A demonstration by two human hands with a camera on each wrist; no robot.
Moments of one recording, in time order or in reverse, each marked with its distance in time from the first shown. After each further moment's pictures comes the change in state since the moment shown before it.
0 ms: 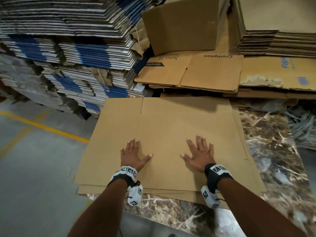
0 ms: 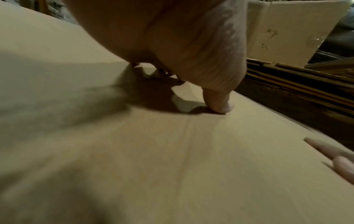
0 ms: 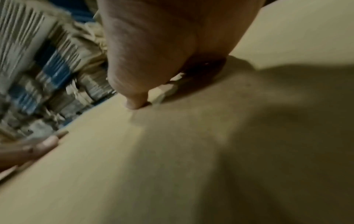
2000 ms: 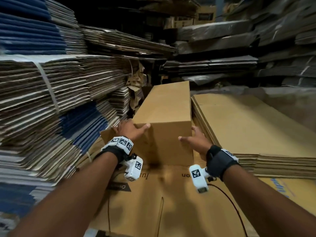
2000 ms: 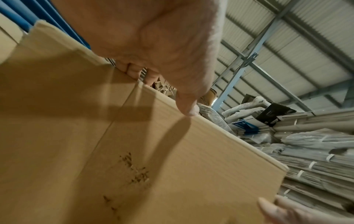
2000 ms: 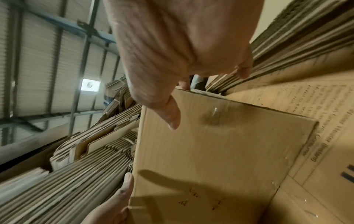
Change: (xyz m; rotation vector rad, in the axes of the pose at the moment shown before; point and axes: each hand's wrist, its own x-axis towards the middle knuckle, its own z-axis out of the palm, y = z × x) left_hand 0.432 0.317 -0.454 -0.326 0.457 0.219; right_hand 0.350 0.038 -0.490 1.011 0.547 0.065
